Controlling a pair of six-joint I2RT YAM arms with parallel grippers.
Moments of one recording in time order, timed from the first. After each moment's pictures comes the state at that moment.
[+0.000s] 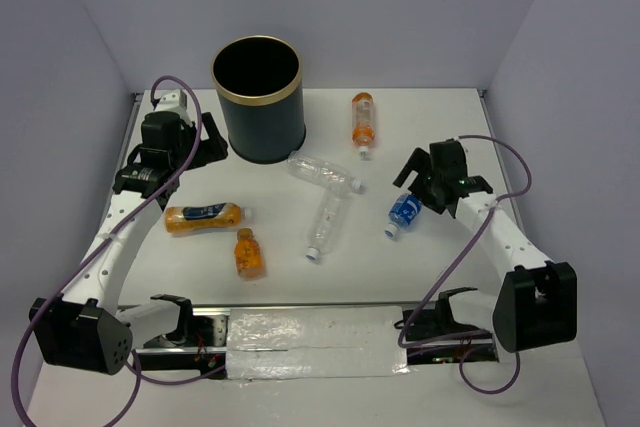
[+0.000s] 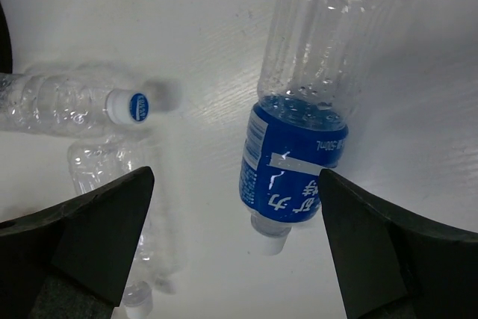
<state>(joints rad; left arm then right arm) -0.14 1.14 1.08 -0.43 -0.06 -0.37 0.14 1.20 0.82 -0.48 0.04 0.70</state>
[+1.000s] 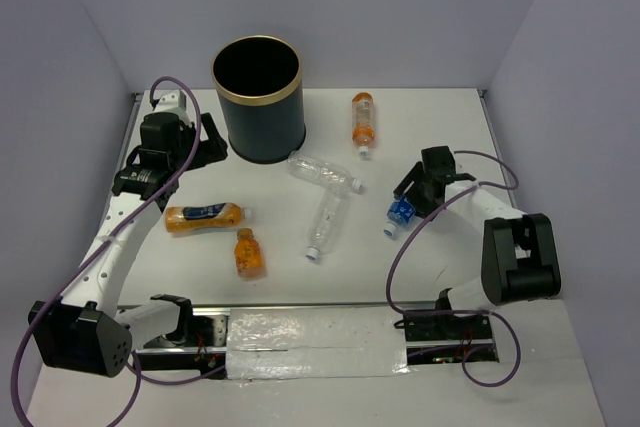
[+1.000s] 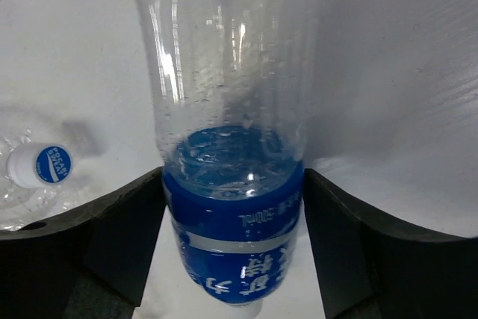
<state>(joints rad) -0.14 1.13 1.07 -0.43 -0.06 -0.37 0.10 1.44 0.77 -0.37 0.03 0.81</state>
